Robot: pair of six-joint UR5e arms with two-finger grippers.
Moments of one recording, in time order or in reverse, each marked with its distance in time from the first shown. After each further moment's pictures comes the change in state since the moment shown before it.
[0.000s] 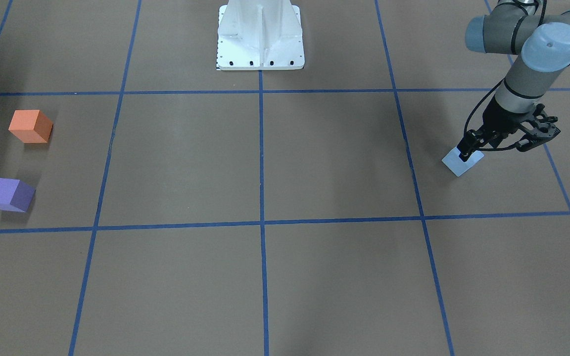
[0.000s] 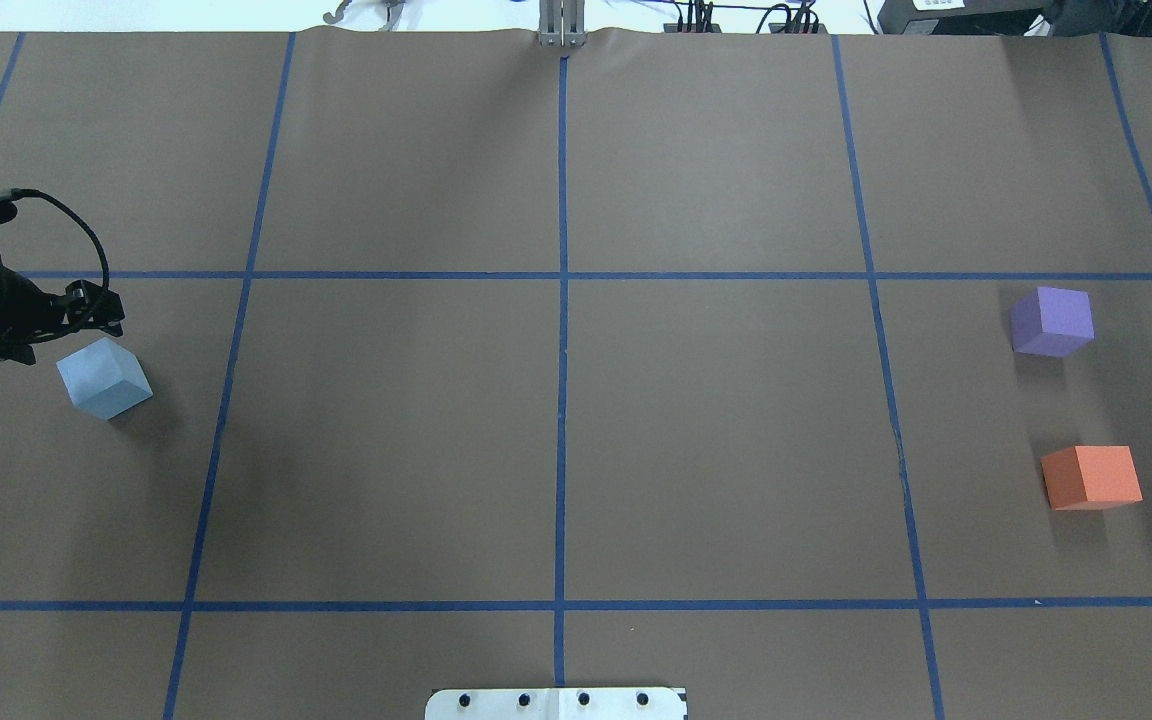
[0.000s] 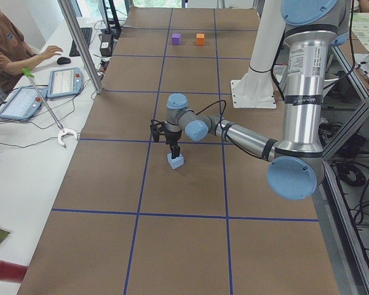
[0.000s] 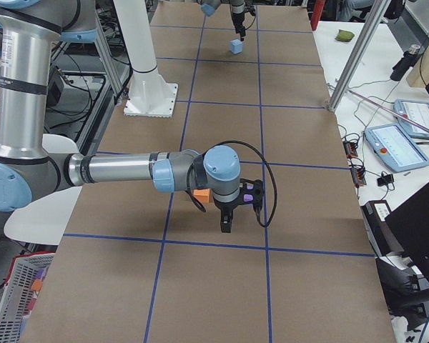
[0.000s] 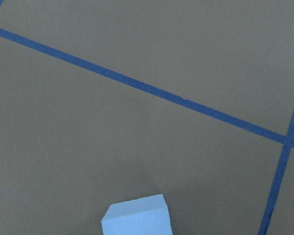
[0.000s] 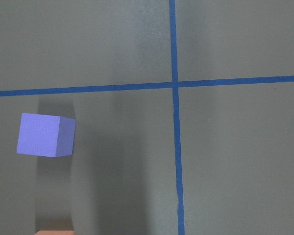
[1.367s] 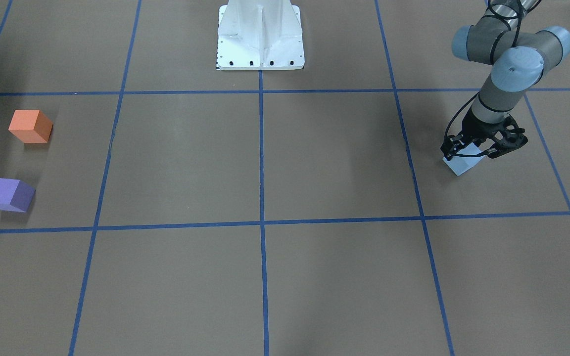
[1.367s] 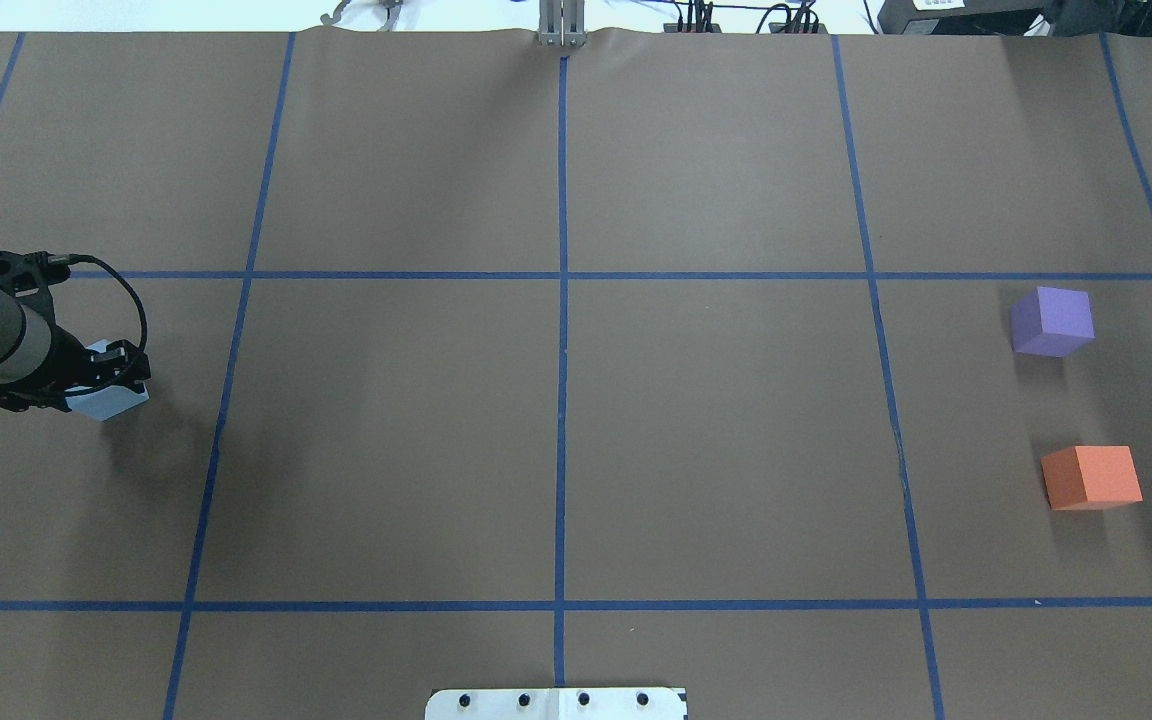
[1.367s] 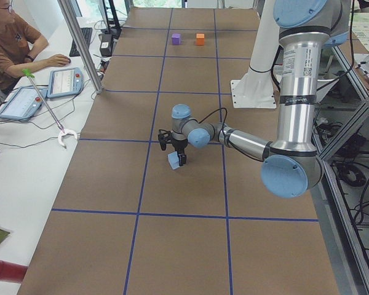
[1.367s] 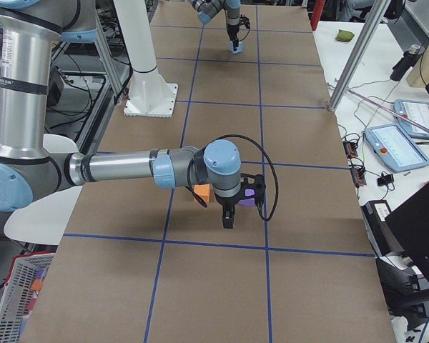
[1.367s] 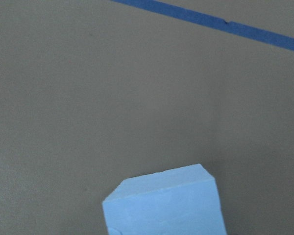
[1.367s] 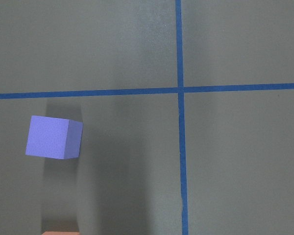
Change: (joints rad) left arm 0.096 0.001 0.072 -0.033 0.009 -0.005; right arm 0.000 0.008 0.025 -0.002 -0.001 0.000
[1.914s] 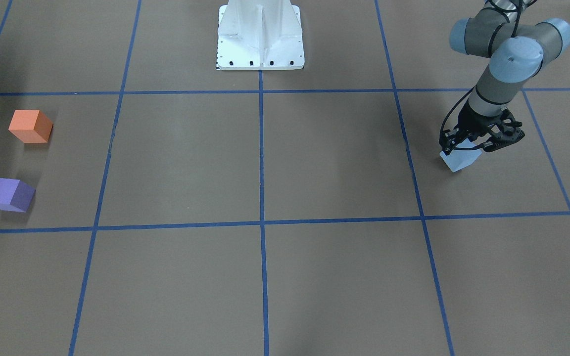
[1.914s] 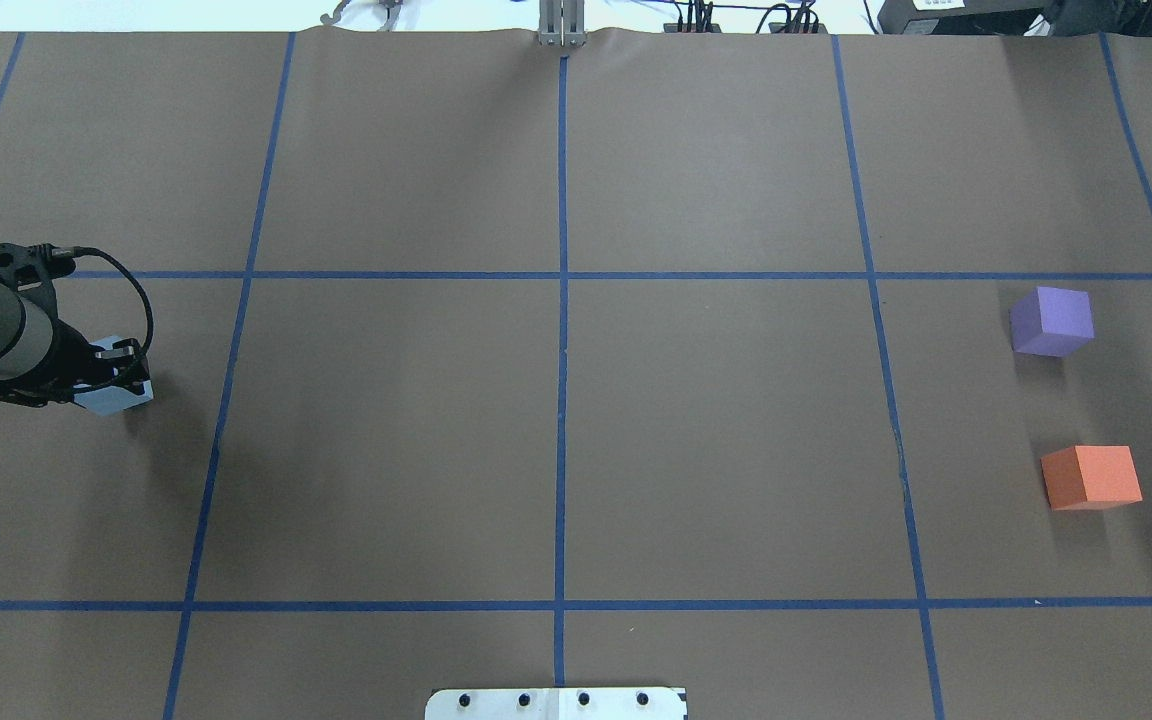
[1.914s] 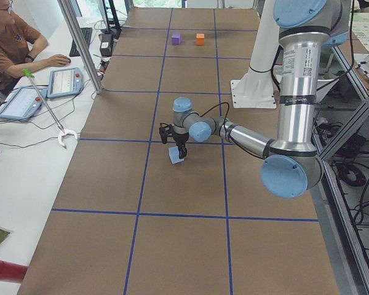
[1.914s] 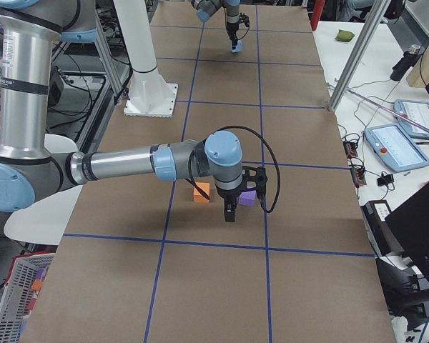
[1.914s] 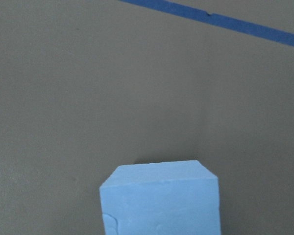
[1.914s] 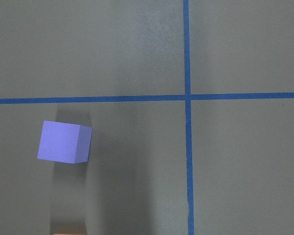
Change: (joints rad) left arm -0.003 -0.019 -0.098 0.101 -0.016 0.011; right arm 0.001 0.011 0.052 -0.063 0.003 0.002
